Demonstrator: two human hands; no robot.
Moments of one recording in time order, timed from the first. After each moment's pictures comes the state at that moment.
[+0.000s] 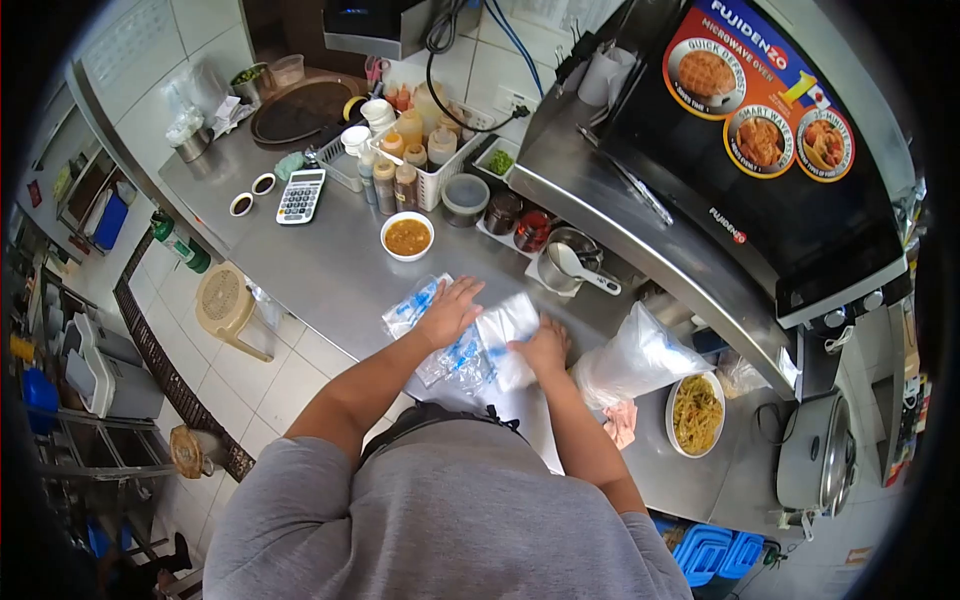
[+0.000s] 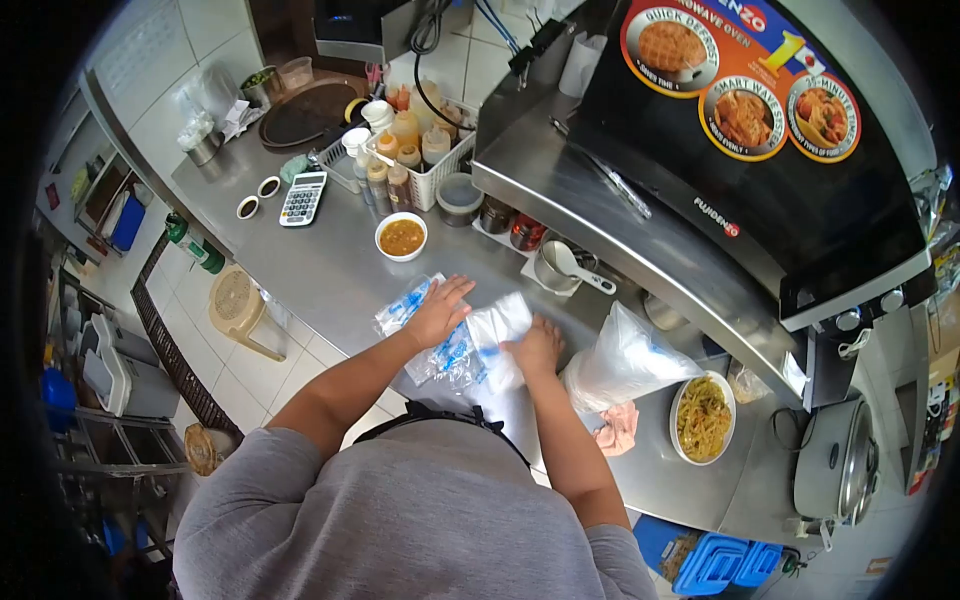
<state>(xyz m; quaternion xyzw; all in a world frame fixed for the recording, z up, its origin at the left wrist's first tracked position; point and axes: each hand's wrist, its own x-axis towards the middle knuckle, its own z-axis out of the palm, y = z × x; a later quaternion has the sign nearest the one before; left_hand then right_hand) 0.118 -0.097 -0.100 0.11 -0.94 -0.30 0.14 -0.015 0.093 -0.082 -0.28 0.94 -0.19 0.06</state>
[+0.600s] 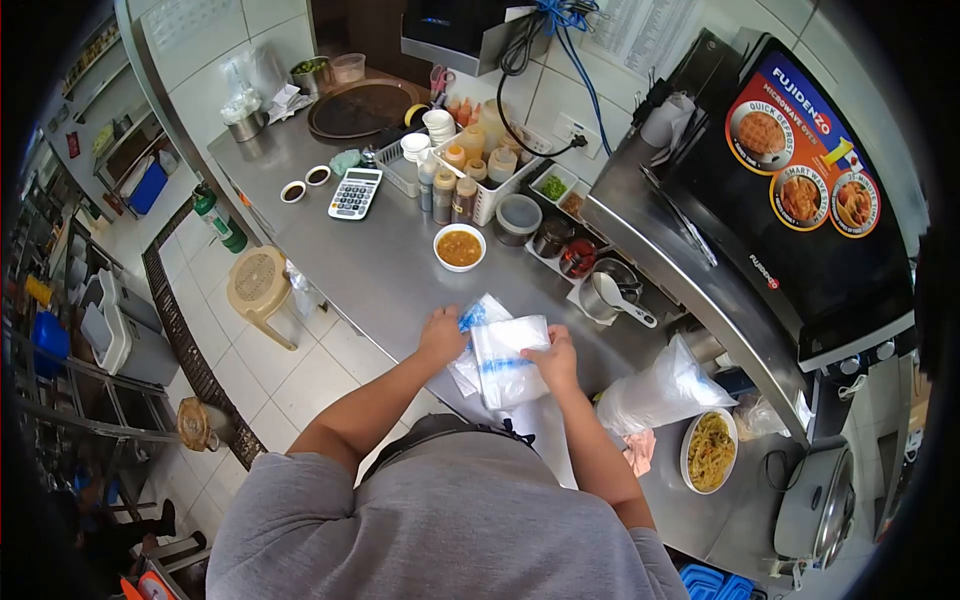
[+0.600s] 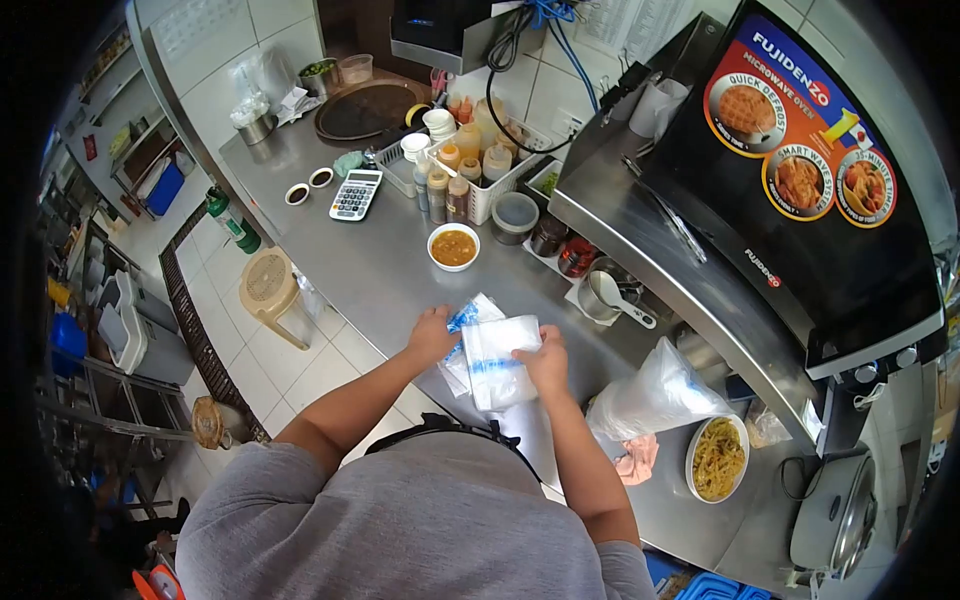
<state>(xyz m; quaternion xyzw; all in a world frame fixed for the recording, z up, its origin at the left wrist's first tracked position) 0.183 -0.107 -0.088 0.43 -0.86 -0.29 0.03 0.013 0.060 -0.074 -0.36 0.85 -0.36 0.14</state>
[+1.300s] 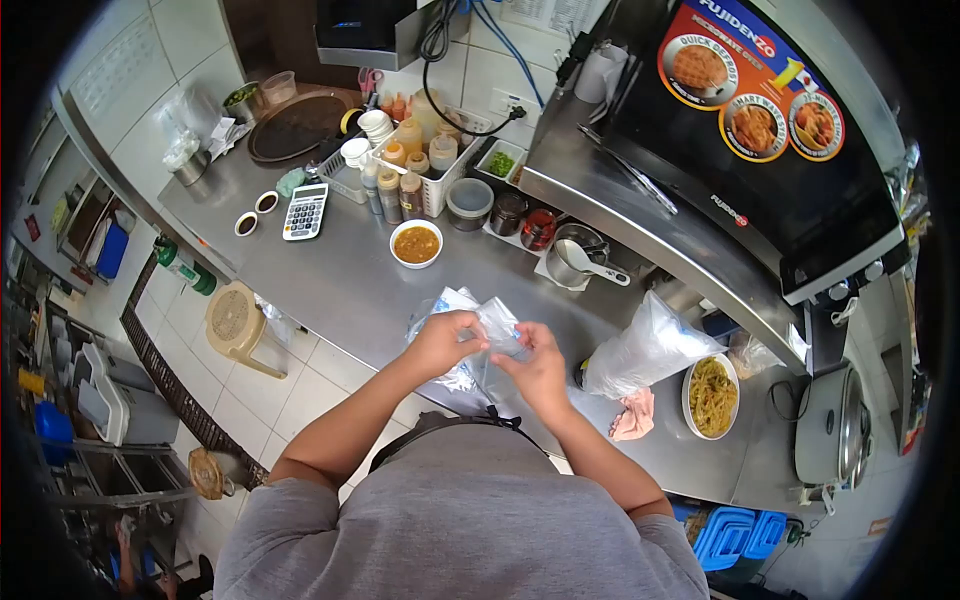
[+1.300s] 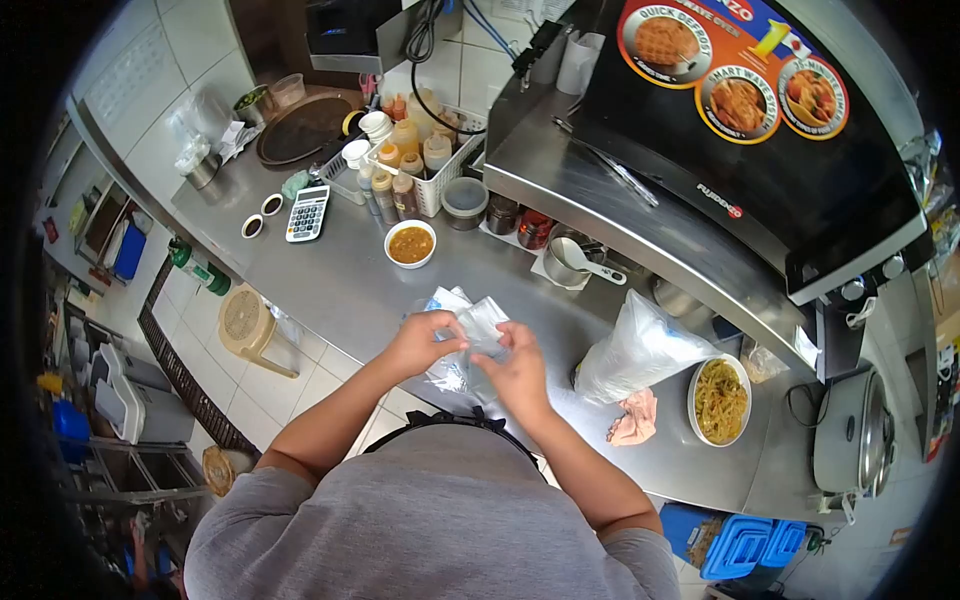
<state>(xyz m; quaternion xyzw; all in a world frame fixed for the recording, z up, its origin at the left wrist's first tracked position) 0.190 -0.074 0.020 0.11 -0.80 -0.57 0.14 0.089 0.094 0.022 -0.38 0.79 -0.47 0.09</state>
